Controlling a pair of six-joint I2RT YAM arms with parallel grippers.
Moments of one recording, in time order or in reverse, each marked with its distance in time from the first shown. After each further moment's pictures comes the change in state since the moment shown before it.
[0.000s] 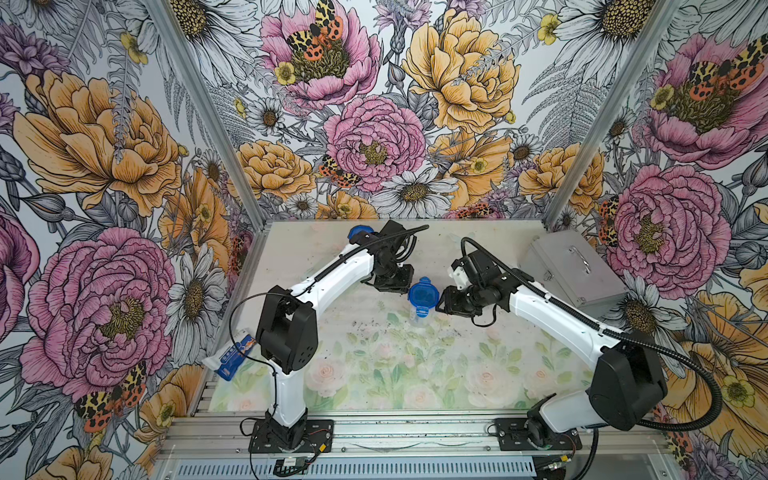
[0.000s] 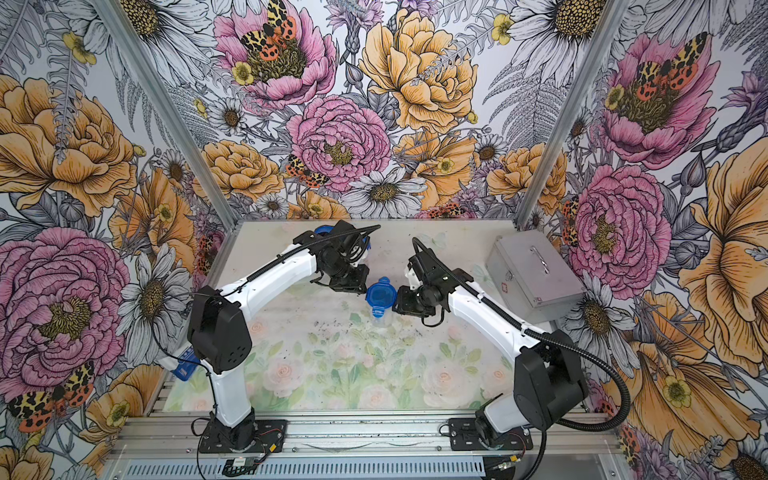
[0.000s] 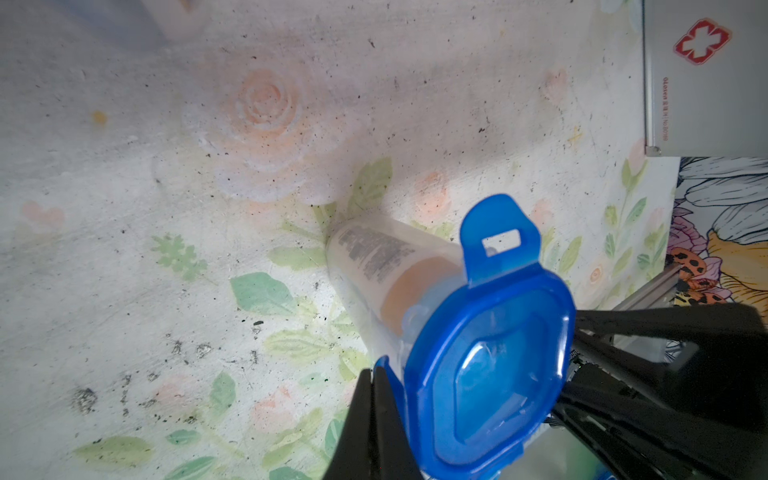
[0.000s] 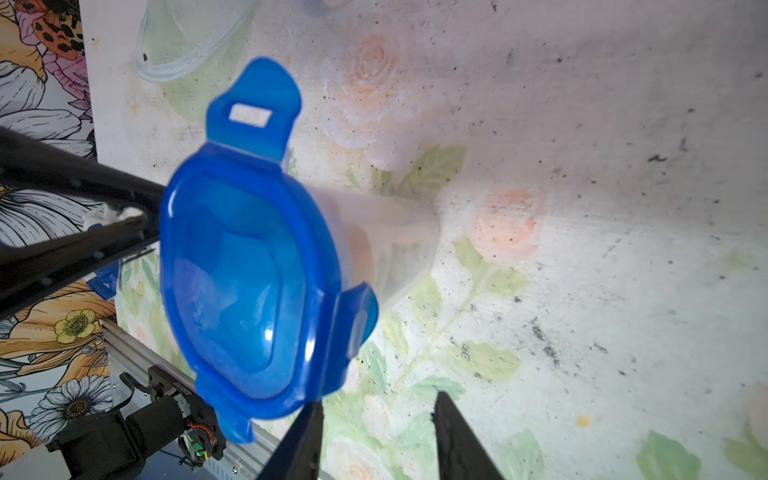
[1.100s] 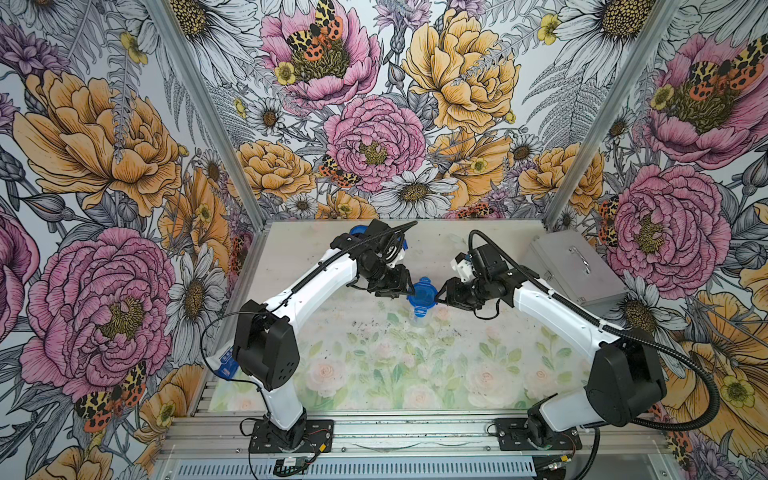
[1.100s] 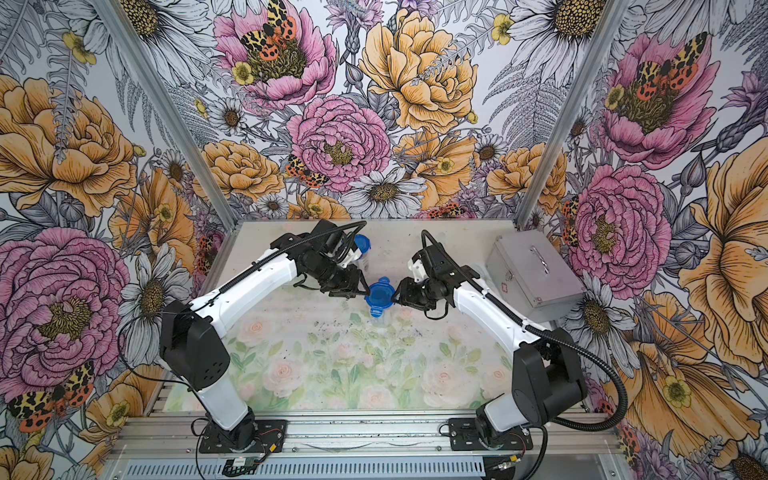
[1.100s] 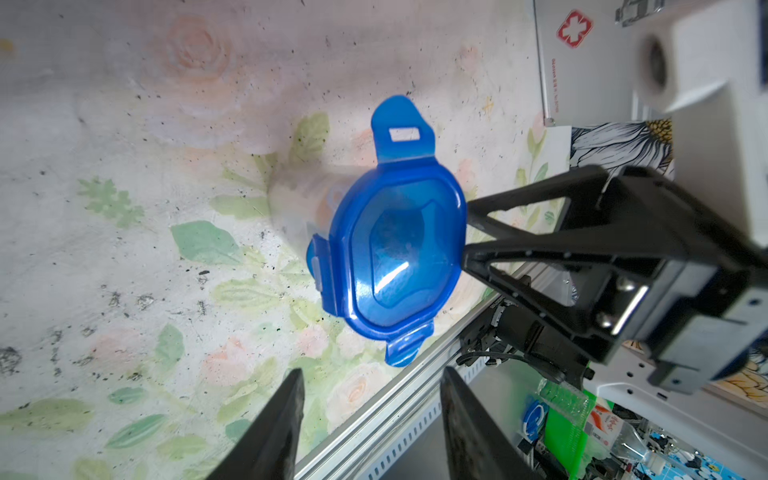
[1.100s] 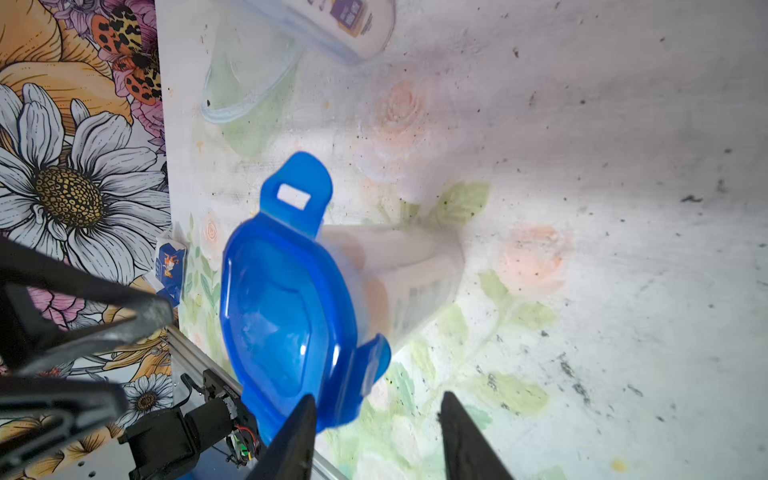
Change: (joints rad) left arm 0.053 -0.156 -0.088 0.006 0.184 -0.008; right arm -0.056 -0.007 -0.001 0.071 -0.119 0.015
